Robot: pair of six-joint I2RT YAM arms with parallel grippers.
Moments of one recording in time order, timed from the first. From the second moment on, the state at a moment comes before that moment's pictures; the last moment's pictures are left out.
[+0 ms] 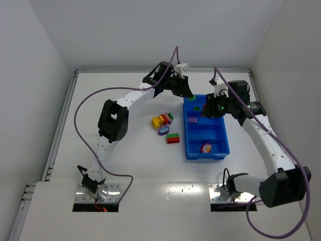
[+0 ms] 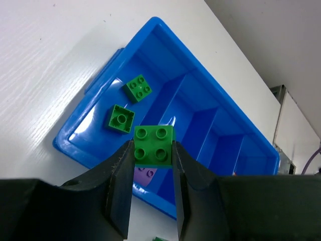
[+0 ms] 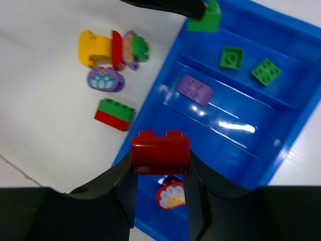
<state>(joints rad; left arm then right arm) -0.55 2.33 2.05 -0.24 0.67 -0.32 0.18 1.23 1.11 -0.62 -0.40 -0.06</state>
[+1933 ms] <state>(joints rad) -0.33 2.01 1.85 -0.16 0.52 -0.43 0.25 1.29 0.94 -0.95 -0.61 -0.93</state>
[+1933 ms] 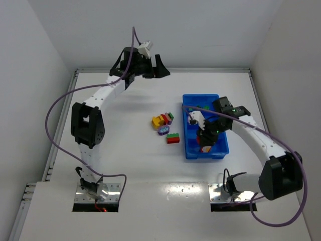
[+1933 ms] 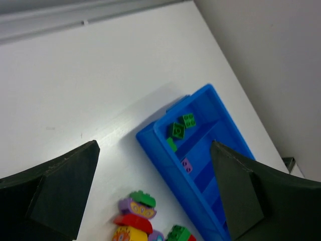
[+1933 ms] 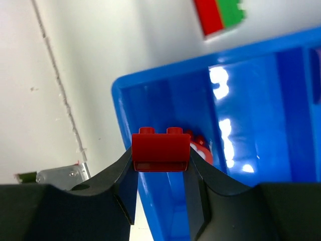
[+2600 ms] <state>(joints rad) -0.23 1.89 1.71 -0.20 0.58 -0.34 0.41 1.43 0.94 -0.85 -0.55 -0.94</state>
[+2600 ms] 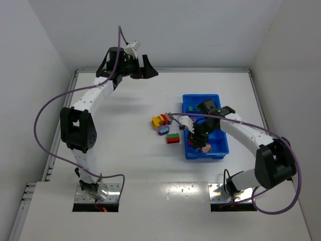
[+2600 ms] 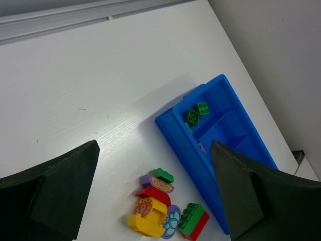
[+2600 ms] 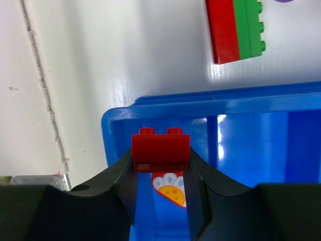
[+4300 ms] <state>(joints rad) -0.14 1.77 1.61 -0.30 0.39 -0.23 0.61 1.81 1.30 -0.50 -0.46 -0.30</state>
